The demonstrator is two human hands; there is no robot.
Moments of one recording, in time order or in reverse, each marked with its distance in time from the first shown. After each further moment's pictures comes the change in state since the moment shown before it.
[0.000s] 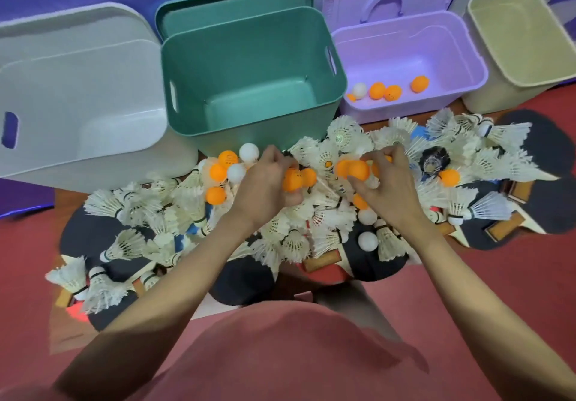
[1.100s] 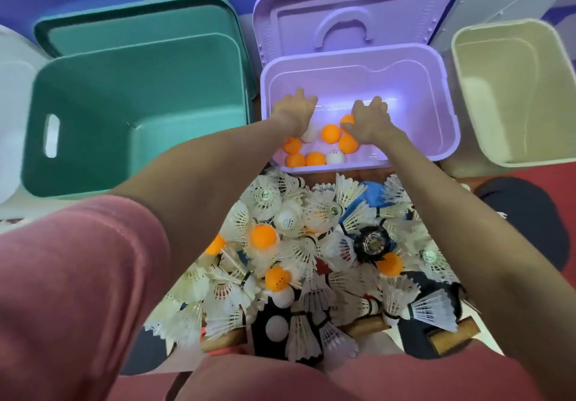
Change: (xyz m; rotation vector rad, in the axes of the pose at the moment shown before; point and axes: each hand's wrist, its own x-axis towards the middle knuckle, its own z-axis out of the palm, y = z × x) left_hand 0.361 0.059 0.101 0.507 -0.299 -0.173; right_hand 0.303 0.178 0.000 -0.271 -0.435 0.157
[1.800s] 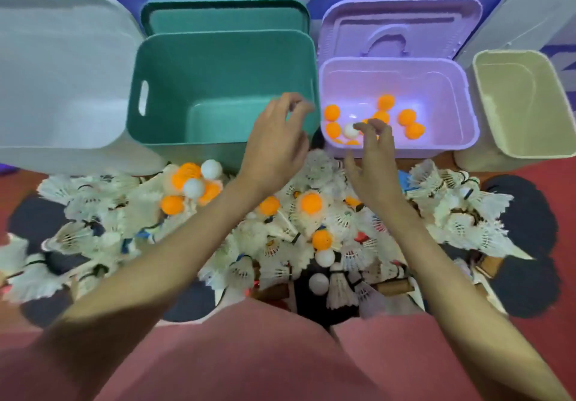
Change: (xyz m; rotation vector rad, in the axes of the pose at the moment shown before) left_hand -0.248 -0.065 -0.007 -0.387 0.813 0.180; right_hand -0.207 -0.103 0.021 0.257 0.479 -0.391
